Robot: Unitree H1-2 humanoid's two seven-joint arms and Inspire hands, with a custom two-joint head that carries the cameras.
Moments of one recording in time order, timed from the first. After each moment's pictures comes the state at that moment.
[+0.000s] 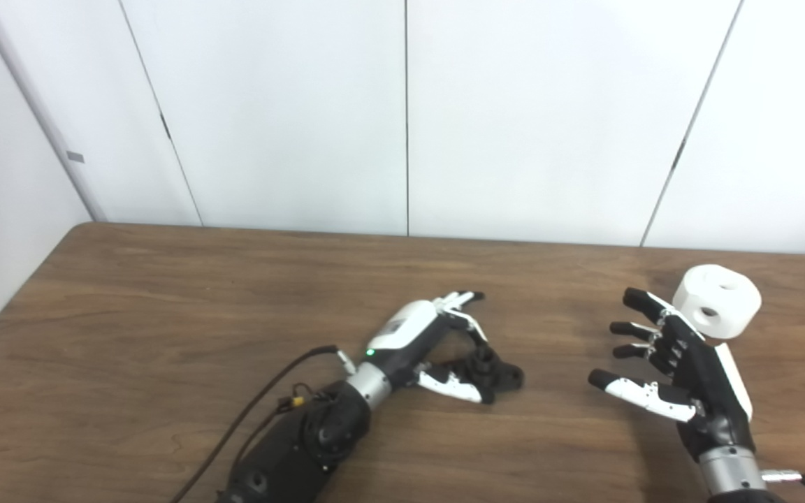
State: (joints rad) left arm -0.48 0.14 -0.50 0.53 0.47 -0.27 0.00; right arm -0.06 -0.14 -0.08 -0.15 -0.05 0.01 0.03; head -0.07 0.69
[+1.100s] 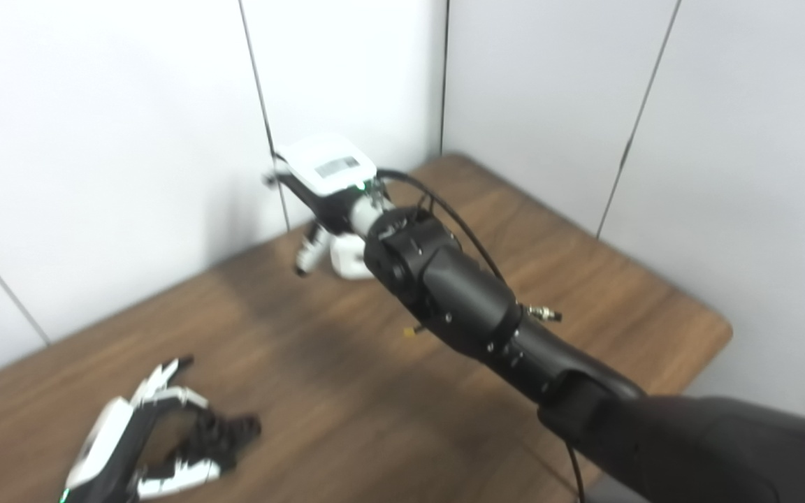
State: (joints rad) left arm -0.53 0.19 -0.47 0.67 0.42 -0.48 -0.08; right arm -0.60 -0.51 0.18 -0.16 -1.31 0.46 0.74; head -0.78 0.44
